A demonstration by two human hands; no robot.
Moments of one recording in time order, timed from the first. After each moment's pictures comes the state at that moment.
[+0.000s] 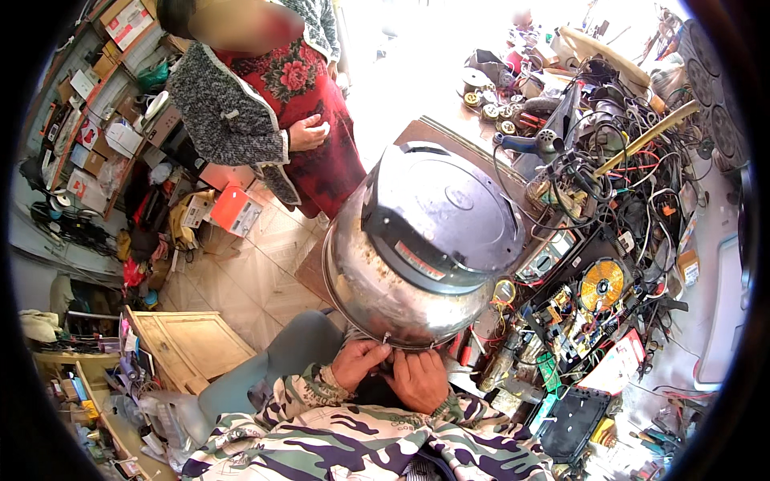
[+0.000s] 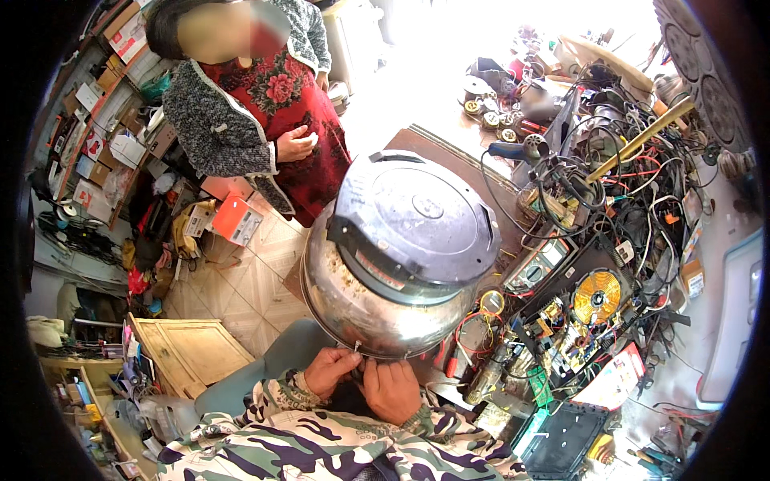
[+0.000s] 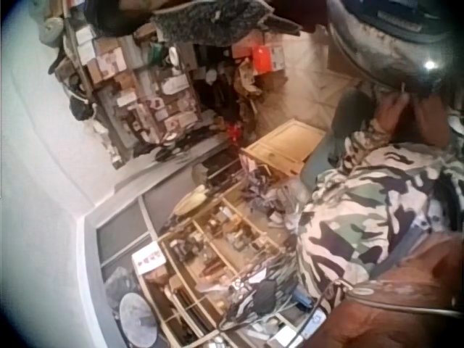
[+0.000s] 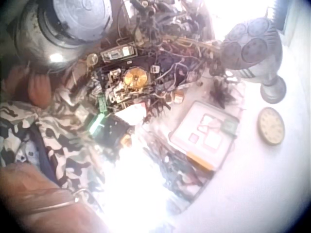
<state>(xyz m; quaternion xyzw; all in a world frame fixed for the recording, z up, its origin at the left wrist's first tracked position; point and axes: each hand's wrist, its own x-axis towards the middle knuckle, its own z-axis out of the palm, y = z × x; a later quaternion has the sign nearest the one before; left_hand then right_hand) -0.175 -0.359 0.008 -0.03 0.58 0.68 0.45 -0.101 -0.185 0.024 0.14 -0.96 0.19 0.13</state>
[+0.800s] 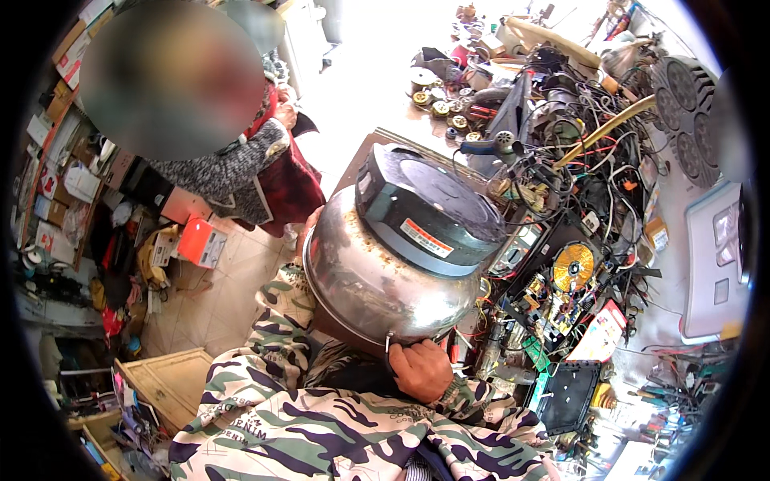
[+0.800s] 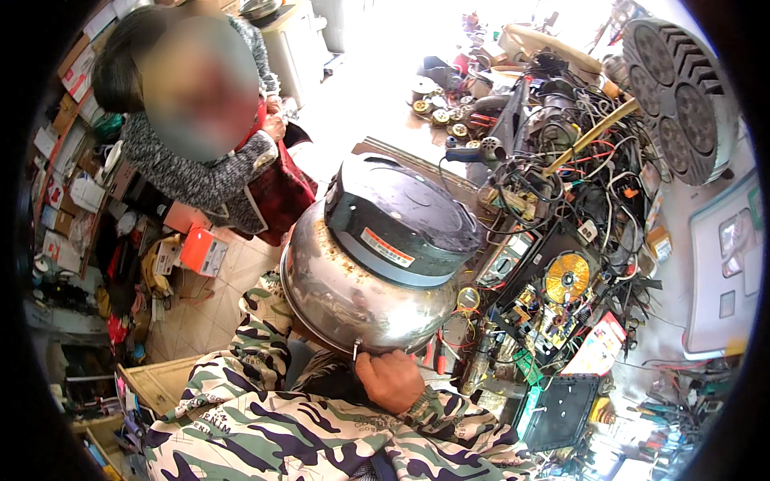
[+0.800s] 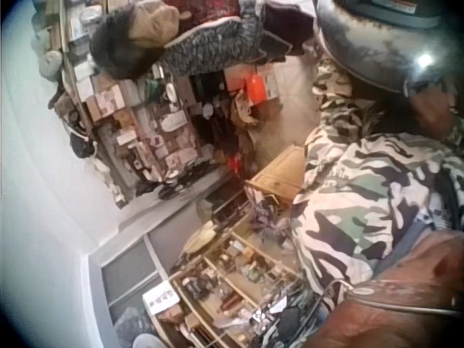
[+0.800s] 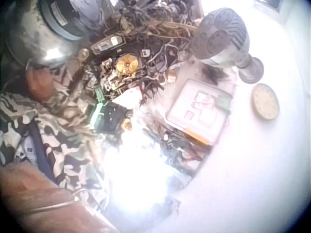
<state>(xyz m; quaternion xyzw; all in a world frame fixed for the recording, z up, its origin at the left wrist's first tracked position) -0.467 -0.317 -0.108 0.06 0.61 0.78 0.14 -0.155 -0.171 0.074 0.12 -0.96 0.19 0.18</state>
